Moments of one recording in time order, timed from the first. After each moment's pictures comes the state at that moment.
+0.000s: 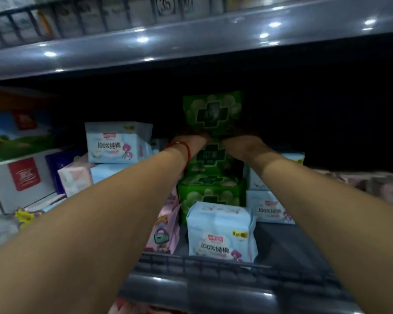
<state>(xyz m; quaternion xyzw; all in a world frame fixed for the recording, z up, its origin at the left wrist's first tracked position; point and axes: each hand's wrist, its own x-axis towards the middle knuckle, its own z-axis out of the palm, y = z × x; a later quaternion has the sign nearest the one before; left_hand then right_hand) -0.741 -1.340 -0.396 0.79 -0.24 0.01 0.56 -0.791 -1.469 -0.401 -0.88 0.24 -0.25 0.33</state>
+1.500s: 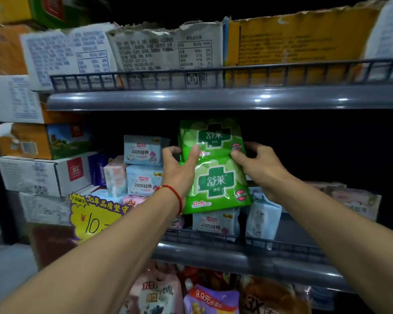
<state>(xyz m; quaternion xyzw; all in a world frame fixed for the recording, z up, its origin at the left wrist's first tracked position) -0.865 -1.232 -0.417 0.64 -0.23 0.04 0.73 -0.957 -1.391 -0.399 -0.78 0.17 -0.34 0.49</state>
